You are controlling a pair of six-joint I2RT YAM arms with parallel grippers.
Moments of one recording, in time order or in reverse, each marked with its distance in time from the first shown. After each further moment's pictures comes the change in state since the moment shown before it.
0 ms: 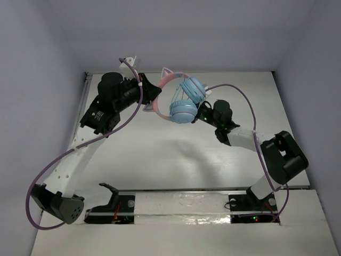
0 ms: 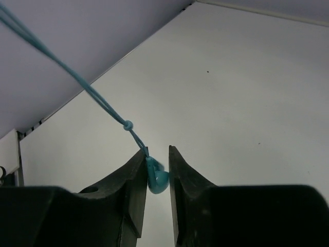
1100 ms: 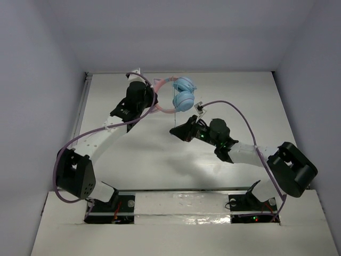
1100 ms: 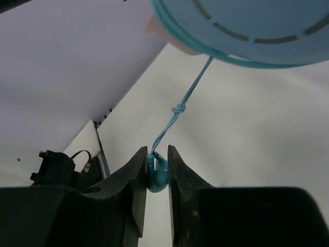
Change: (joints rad) left arm -0.006 0.247 -0.235 0.289 -0.445 -0.169; right arm 0.191 -0.135 -0.208 0.068 0.089 0.302
